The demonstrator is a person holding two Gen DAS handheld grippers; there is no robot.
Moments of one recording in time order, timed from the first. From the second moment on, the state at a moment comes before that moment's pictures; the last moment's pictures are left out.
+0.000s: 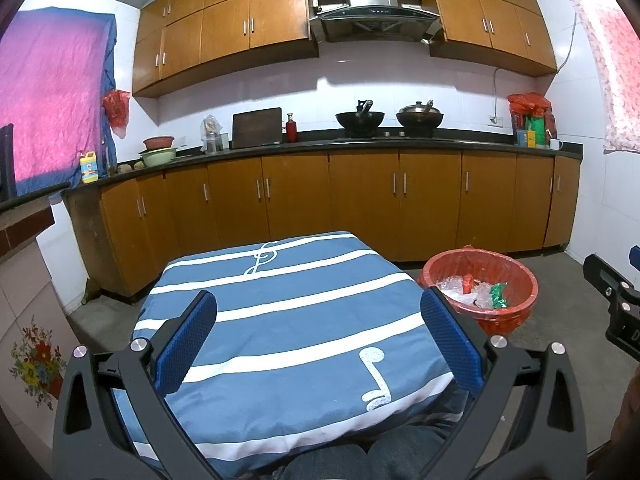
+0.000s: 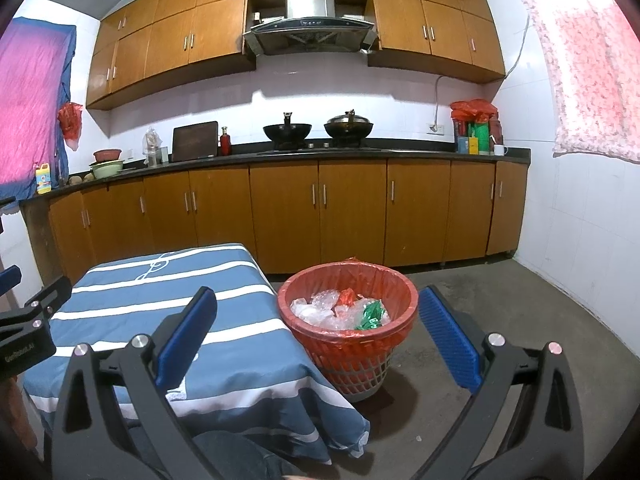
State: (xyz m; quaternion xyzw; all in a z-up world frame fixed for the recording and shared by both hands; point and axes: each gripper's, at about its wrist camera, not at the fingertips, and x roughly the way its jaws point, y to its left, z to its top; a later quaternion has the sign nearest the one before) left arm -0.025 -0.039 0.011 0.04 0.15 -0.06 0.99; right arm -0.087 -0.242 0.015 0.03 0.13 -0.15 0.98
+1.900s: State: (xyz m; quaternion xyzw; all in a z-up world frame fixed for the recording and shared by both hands) left arm -0.024 -0.046 0.016 0.03 0.15 -0.06 0.99; right arm -0.086 -0.243 0.017 0.03 0.13 -0.15 0.98
